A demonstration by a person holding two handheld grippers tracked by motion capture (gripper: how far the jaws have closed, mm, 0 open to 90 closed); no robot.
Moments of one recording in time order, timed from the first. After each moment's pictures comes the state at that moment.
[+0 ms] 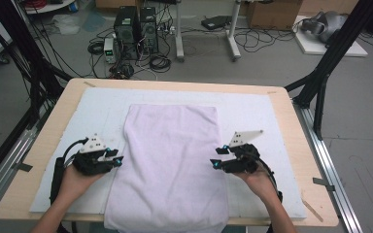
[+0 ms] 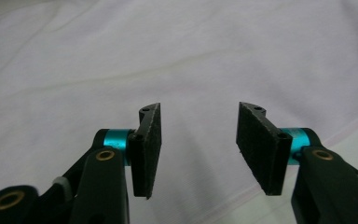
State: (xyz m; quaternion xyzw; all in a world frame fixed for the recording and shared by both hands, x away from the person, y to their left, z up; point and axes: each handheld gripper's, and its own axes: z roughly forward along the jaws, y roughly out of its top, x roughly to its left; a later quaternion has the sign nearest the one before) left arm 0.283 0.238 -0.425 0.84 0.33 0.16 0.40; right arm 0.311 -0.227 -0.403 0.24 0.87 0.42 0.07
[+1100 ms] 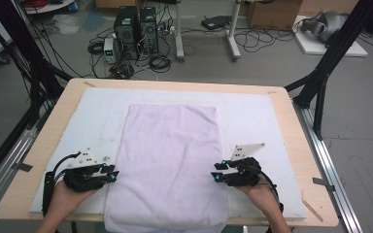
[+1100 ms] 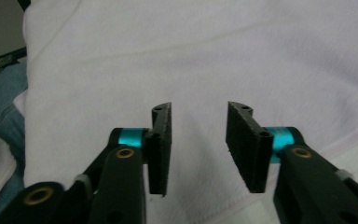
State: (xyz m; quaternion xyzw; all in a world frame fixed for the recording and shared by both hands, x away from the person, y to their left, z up) left arm 0.263 0.248 -0.416 0.83 0.33 0.12 0.43; right arm 0.294 -0.230 -0.414 0.23 0.87 0.43 0.04
